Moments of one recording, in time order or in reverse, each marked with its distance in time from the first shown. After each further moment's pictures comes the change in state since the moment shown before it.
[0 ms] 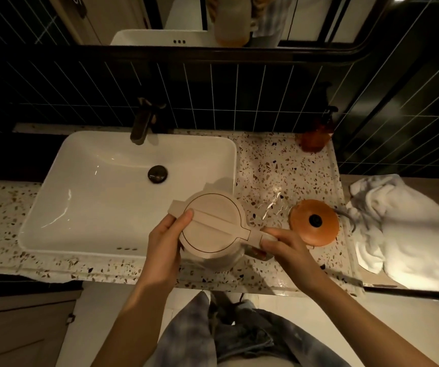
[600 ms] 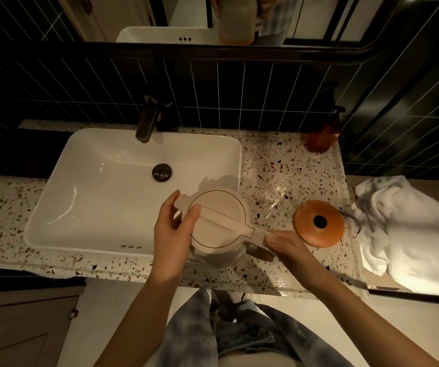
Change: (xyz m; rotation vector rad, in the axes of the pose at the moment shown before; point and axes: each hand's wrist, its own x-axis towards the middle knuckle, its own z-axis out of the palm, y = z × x) left_hand 0.007 0.001 0.008 0.210 0.182 0.171; right_hand 0.006 0.004 -0.002 0.076 -0.114 0.056
